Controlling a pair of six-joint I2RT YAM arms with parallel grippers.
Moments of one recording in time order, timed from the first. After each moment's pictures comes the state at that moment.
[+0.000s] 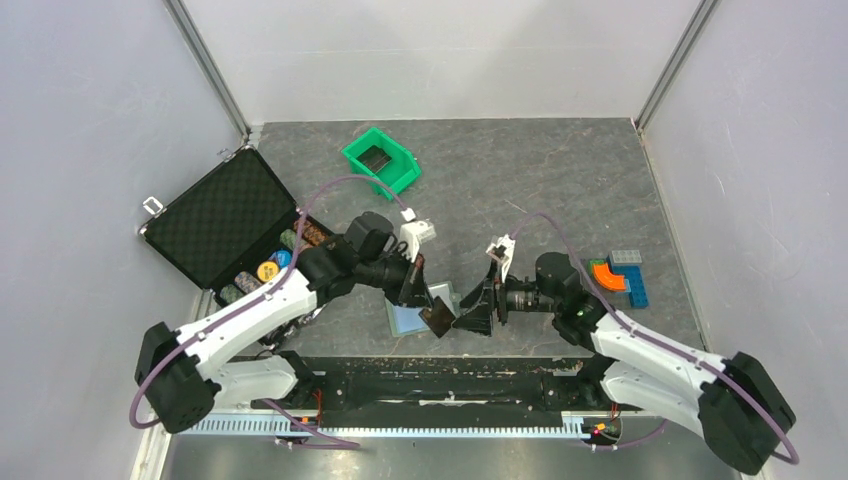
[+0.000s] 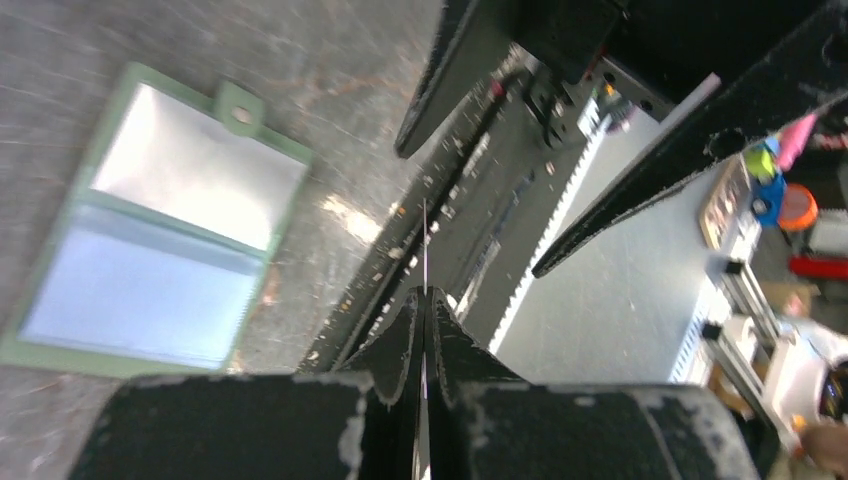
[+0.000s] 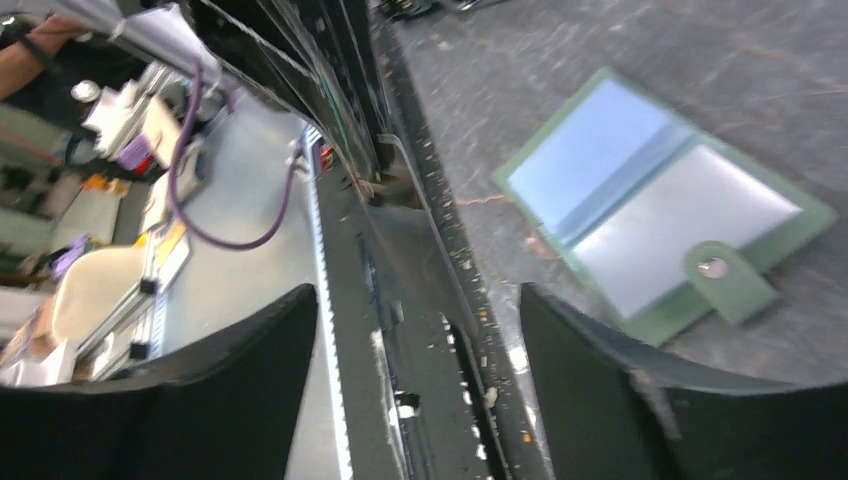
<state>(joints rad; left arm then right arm) -0.79 1.16 0.87 -0.48 0.59 -0.32 0.70 0.98 0.34 0.36 -0.76 0.48</state>
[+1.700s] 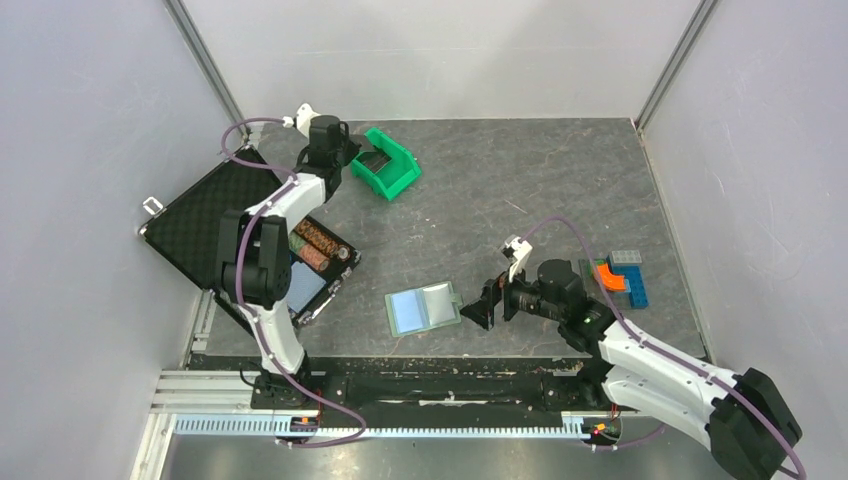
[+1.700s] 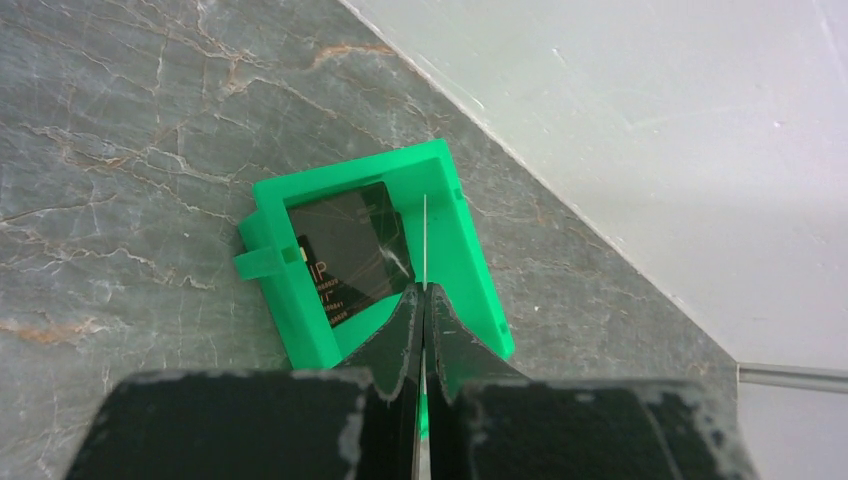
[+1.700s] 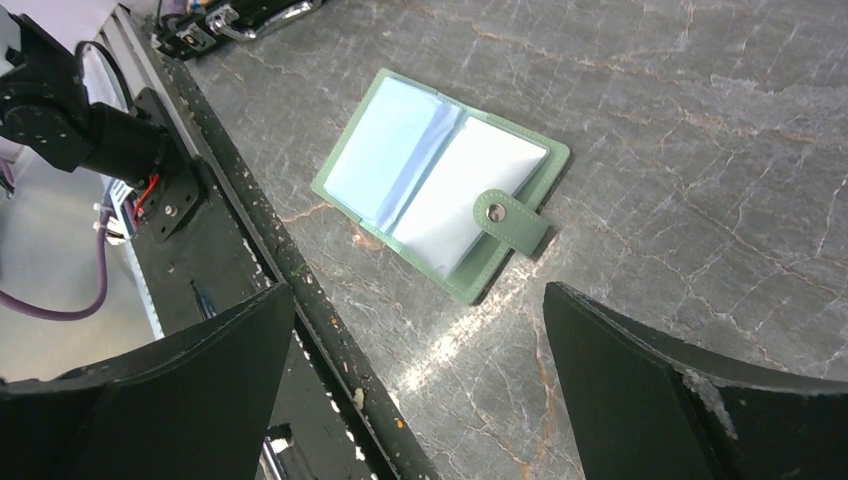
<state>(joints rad) -0.18 1.86 1.35 0.14 -0.21 -0.82 0.70 0.84 0.31 0.16 -0.36 0.36</state>
